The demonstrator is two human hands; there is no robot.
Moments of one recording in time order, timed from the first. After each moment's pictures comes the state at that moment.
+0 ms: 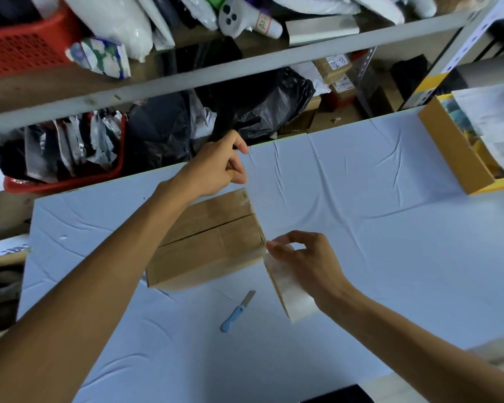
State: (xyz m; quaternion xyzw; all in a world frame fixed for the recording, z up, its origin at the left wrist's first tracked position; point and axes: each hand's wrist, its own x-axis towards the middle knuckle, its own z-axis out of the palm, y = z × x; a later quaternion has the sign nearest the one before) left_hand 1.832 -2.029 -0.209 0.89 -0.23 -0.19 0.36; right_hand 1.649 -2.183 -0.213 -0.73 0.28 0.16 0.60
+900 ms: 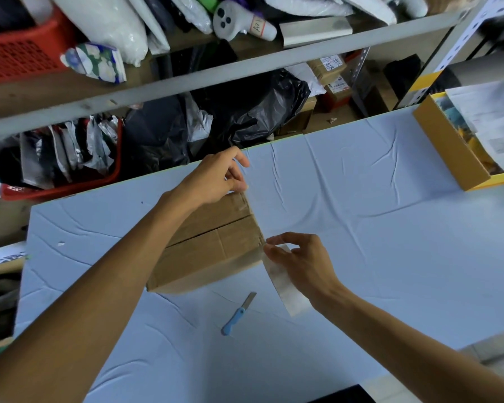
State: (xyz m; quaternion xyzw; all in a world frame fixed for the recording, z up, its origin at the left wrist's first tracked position) left_hand 1.825 -2.030 -0.221 0.89 -0.21 -0.21 0.33; right_hand 1.650 -2.179 -0.235 -0.77 0.27 0.14 0.56
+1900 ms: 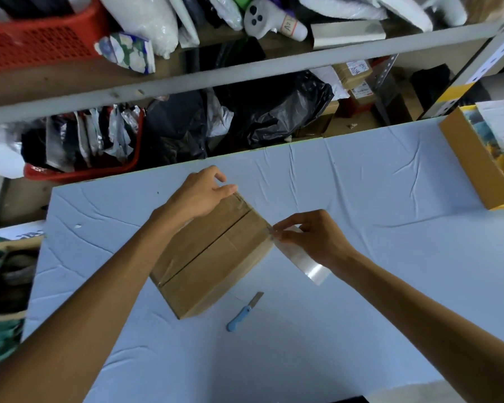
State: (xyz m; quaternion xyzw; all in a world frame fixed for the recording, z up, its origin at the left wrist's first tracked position) left_hand 1.809 -1.979 -0.241 0.93 -0.04 -0.22 0.28; right_hand 1.700 -2.199 -0.244 -0.82 0.12 0.19 0.52
